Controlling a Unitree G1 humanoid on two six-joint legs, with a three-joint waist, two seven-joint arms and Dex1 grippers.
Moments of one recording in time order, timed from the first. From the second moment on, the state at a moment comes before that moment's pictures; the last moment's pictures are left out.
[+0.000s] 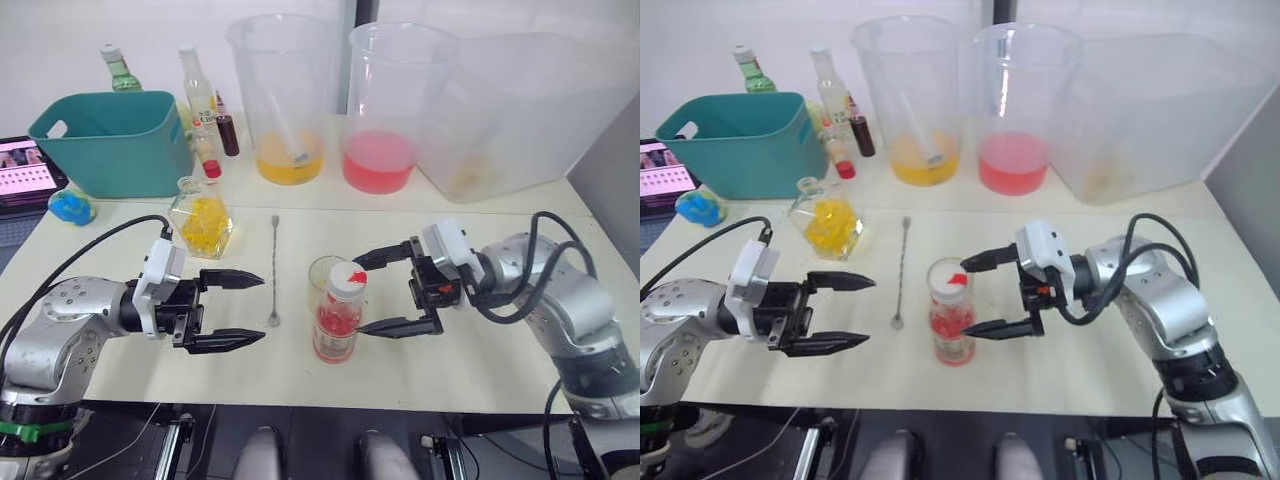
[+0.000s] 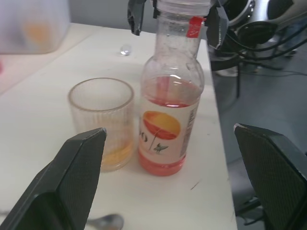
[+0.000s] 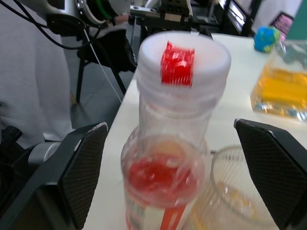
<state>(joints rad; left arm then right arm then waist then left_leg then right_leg) -0.16 0.83 0.26 -0.32 -0.71 0.46 -1.31 -0.63 -0.68 0.18 -0.23 0.61 0.40 1.34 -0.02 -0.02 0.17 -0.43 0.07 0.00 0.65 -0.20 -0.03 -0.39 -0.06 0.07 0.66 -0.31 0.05</state>
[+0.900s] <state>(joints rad) -0.15 0.88 0.30 -0.40 -0.75 0.50 -1.22 -0.67 -0.57 0.20 -0.11 0.56 0.31 1.47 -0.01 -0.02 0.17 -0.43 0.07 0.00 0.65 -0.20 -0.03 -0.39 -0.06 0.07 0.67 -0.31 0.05</state>
